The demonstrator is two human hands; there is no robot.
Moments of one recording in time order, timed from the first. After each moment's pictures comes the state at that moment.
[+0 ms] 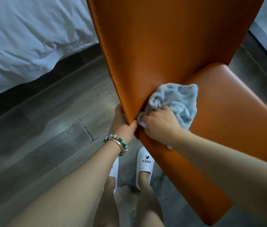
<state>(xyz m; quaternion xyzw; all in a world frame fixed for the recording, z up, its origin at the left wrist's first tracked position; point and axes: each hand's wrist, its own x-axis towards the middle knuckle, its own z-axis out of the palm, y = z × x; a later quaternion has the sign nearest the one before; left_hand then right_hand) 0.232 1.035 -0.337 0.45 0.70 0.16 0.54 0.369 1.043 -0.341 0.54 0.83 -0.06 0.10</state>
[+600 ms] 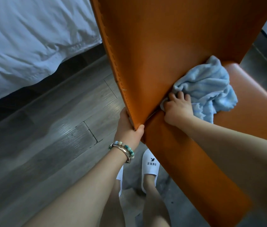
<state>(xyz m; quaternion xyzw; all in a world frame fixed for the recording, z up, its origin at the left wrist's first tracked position) 0.230 1.038 -0.344 0.47 0.70 0.13 0.51 0.397 1.087 -0.363 0.66 0.70 -0.14 0.25</state>
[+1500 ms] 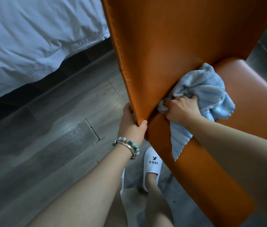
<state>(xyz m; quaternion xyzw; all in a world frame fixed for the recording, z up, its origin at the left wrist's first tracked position) 0.233 1.038 -0.344 0.45 0.71 0.16 0.51 0.405 1.079 -0.374 0.67 0.70 -0.17 0.20</state>
